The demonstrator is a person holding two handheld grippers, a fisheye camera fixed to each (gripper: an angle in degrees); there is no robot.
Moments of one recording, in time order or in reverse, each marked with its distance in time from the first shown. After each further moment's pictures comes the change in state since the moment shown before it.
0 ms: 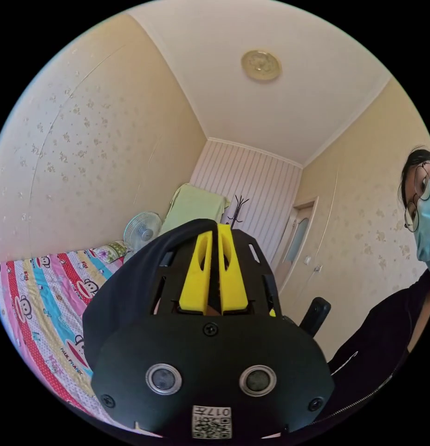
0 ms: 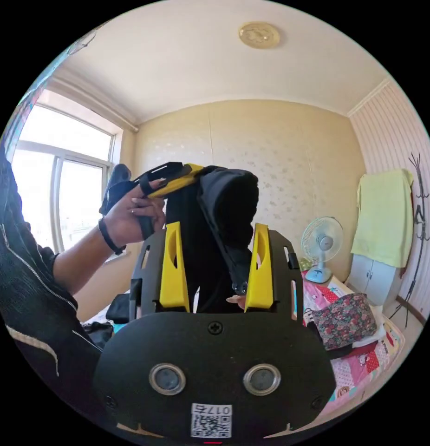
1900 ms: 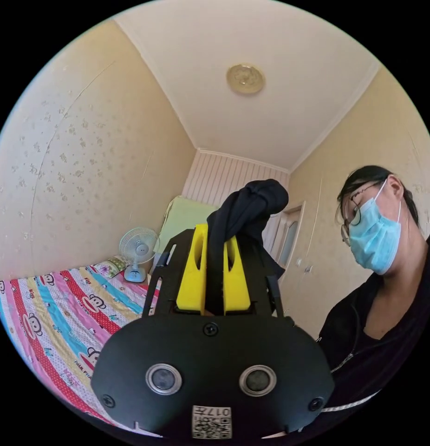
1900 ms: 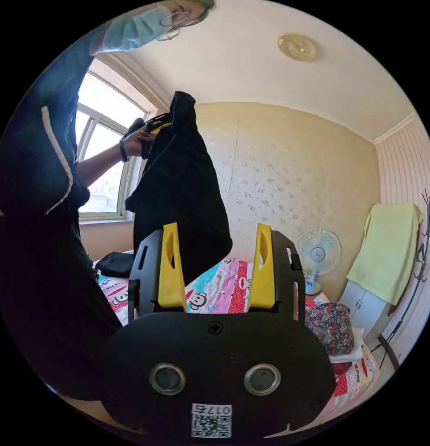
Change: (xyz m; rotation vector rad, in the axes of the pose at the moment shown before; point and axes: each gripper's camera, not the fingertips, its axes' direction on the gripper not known) left arm 0.020 -0.003 -0.195 0.078 0.042 0.086; right arm -0.031 0.019 -0.108 0.003 0.023 -0.322
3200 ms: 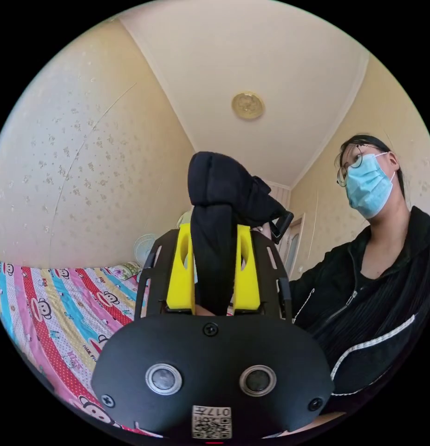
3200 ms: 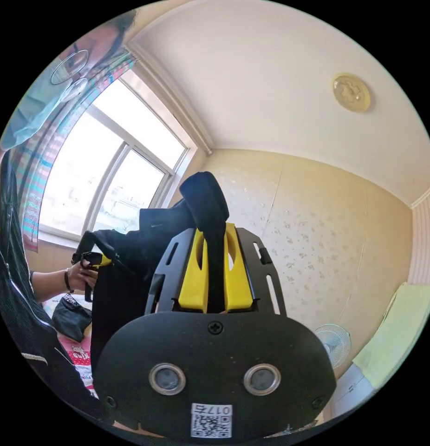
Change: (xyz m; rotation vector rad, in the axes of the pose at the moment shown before) left arm 0.026 0.354 -0.196 0.150 -0.054 0.029; right arm -0.010 -0.320 0.044 0.230 -0.181 -0.210
